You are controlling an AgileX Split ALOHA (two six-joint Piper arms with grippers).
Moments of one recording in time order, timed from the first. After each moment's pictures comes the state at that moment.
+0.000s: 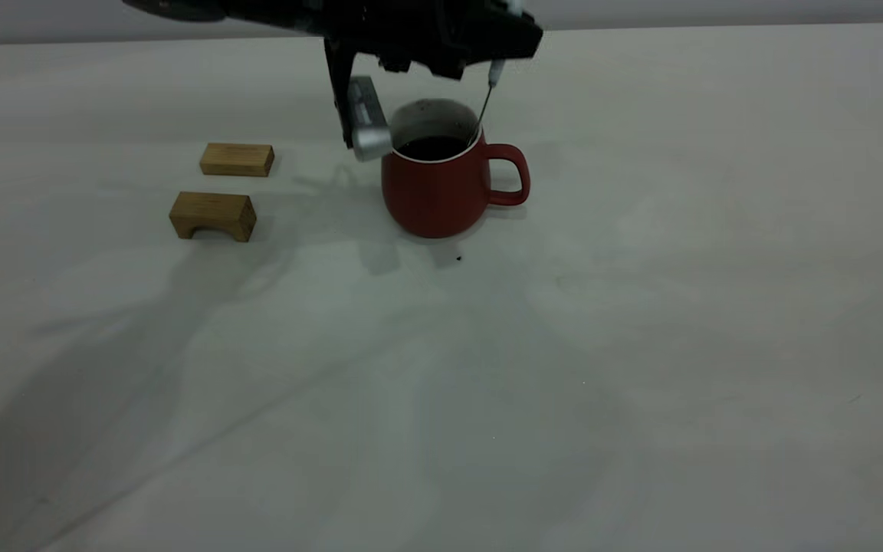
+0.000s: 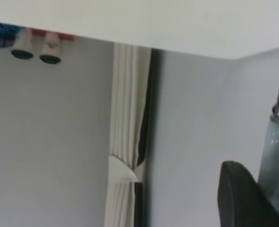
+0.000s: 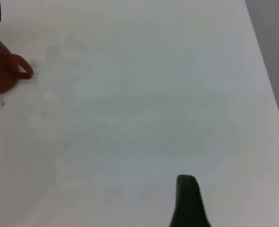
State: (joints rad) left arm -0.32 2.48 -1.58 -1.69 0.76 -0.90; right arm 0.02 0.02 -0.47 -0.02 1.13 0.04
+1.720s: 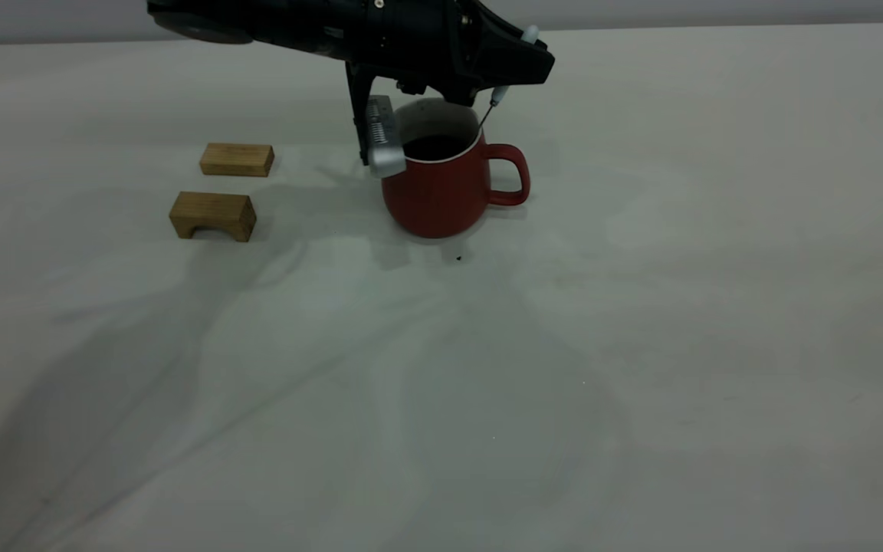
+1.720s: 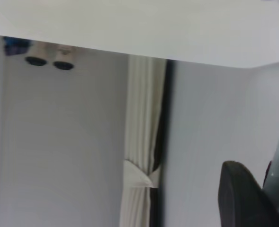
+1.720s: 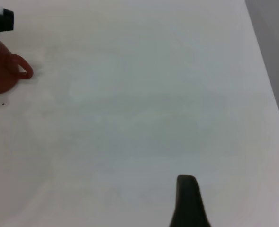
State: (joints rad) left arm -0.32 2.57 -1.69 -1.64 0.80 -0.93; right arm 0.02 0.02 -0.47 -0.02 1.13 0.04
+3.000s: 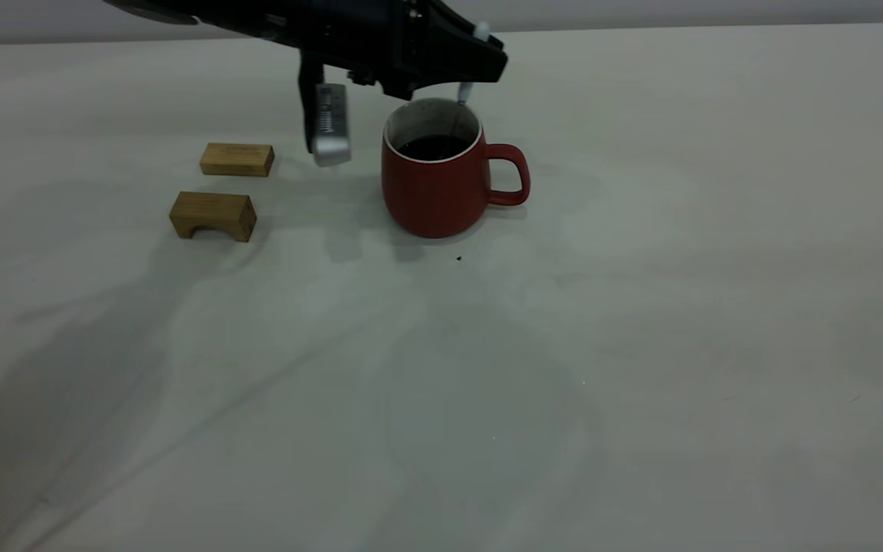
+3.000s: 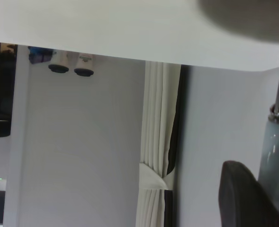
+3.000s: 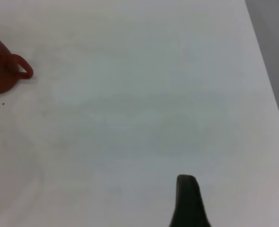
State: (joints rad) left arm -0.25 2.56 -1.70 -1.52 0.88 -0.95; right arm 0.02 0.02 -0.47 -0.02 1.13 0.04
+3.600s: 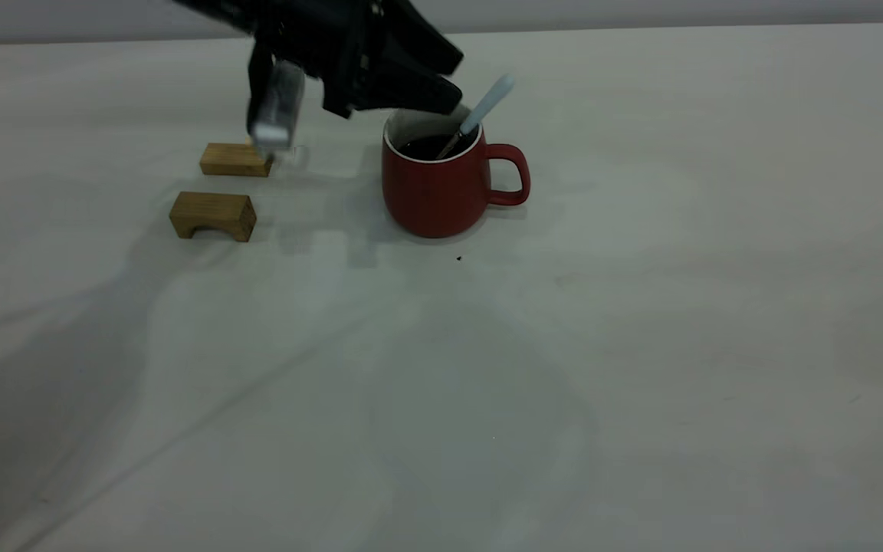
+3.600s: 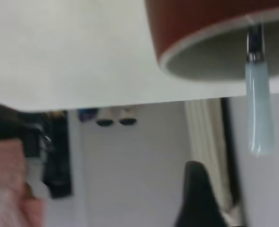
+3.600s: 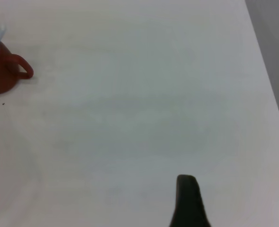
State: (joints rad) left arm -0.21 2.48 -1.70 -1.24 0.90 -0.85; right arm 0.02 0.02 -0.47 -0.02 1.13 0.04
